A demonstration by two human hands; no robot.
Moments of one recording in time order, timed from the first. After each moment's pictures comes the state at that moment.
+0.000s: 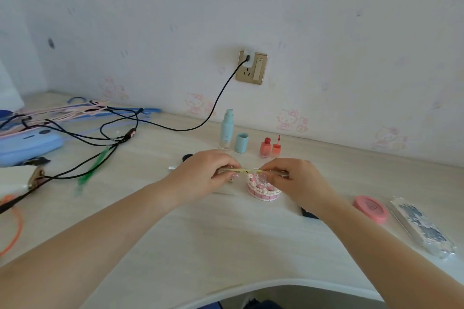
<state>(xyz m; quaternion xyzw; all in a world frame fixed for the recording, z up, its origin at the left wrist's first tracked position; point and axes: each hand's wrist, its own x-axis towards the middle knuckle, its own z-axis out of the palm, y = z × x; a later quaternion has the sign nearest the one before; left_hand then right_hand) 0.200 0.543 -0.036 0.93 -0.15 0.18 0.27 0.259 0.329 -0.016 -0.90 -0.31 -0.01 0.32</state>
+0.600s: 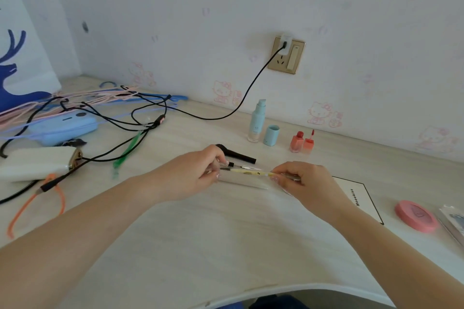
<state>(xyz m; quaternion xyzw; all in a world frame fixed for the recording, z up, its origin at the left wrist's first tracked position) 0.168 0.611 -0.058 0.96 -0.07 0.08 0.27 0.249 0.365 -0.037 -0.89 -0.33 0.02 0.30</state>
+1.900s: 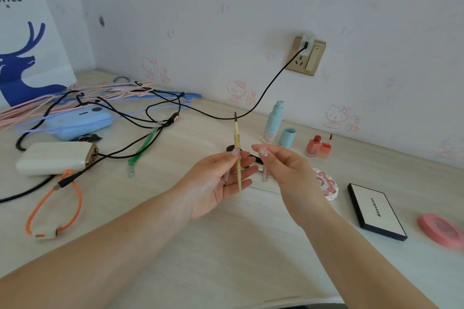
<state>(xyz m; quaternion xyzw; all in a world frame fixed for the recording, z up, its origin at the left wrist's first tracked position) 0.162 0.579 -0.054 0.46 0.11 0.03 0.88 0.221 0.443 -0.034 -0.69 -0.23 0.13 0.67</state>
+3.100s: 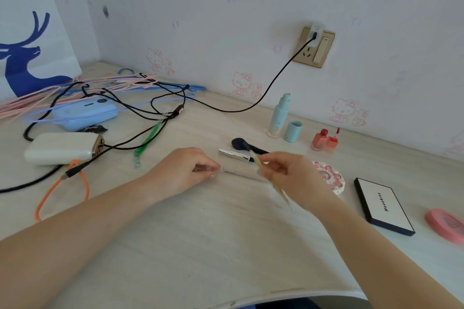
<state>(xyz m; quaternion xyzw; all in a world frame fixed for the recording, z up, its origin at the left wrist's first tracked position) 0.152 0.652 -0.085 0.95 0.02 0.12 0.30 0.239 0.431 -0.047 -0.86 -0.29 0.10 0.41</state>
